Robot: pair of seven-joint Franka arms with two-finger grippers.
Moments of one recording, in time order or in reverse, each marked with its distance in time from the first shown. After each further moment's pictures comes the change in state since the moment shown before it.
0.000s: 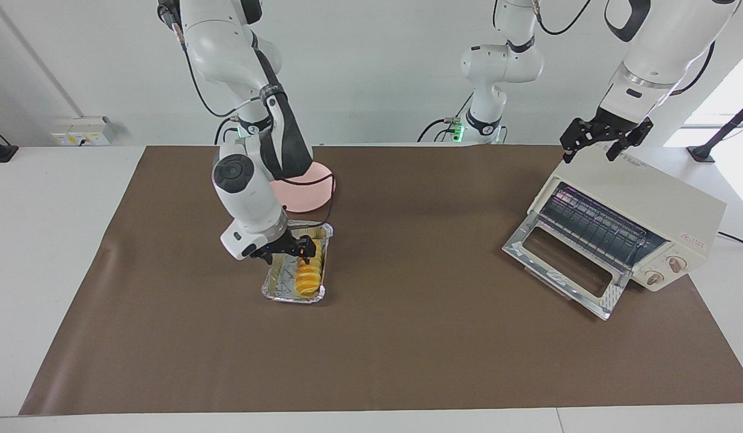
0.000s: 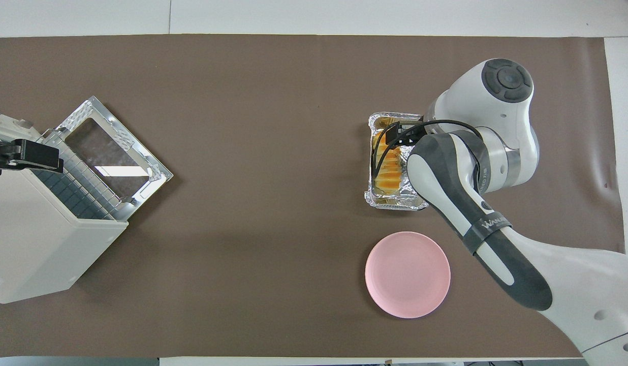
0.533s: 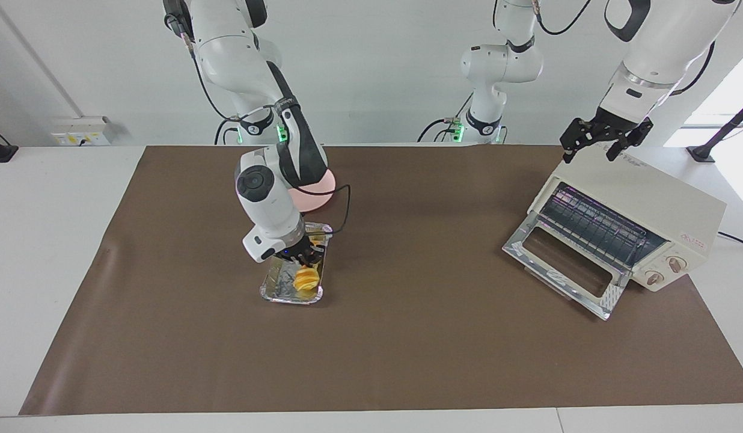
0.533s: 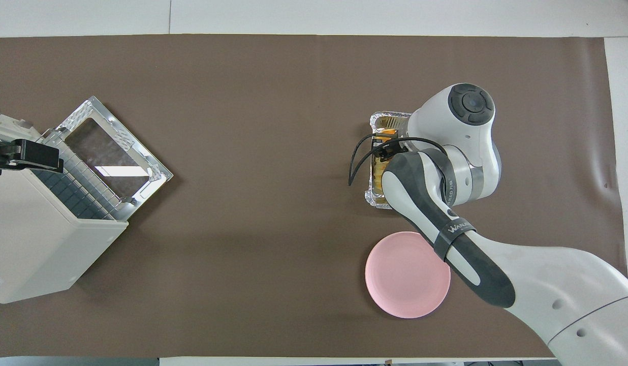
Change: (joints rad) left arm 0.000 0.000 0.000 0.000 0.000 0.000 0.000; right arm 0.074 0.046 0.008 -0.059 0.049 0.133 0.088
